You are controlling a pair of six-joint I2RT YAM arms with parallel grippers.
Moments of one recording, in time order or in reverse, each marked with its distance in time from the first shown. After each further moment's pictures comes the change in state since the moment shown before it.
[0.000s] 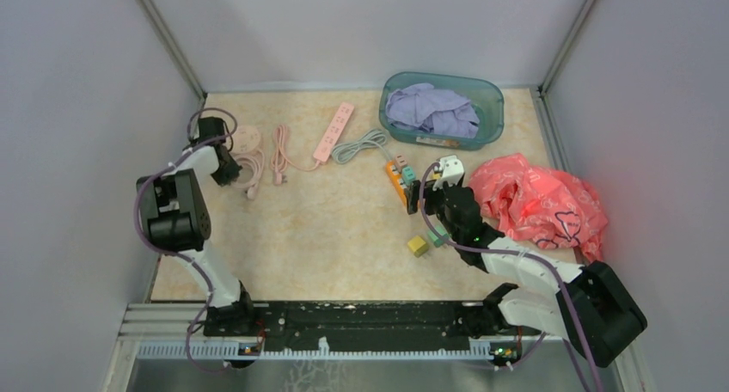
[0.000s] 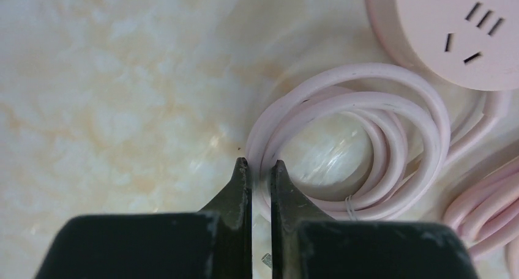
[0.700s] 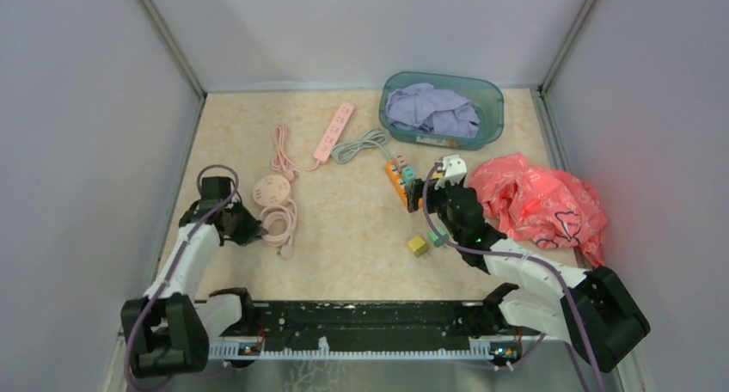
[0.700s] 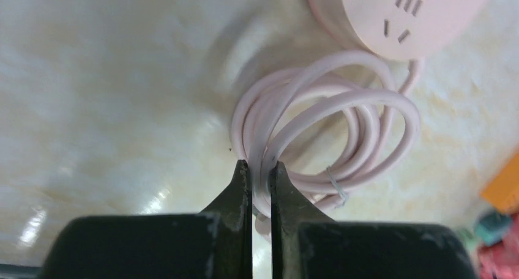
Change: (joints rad) left arm -0.048 -0.744 -0.621 -0.220 0.349 -0.201; right arm 0.000 -0.032 0.000 0.007 0.003 0.000
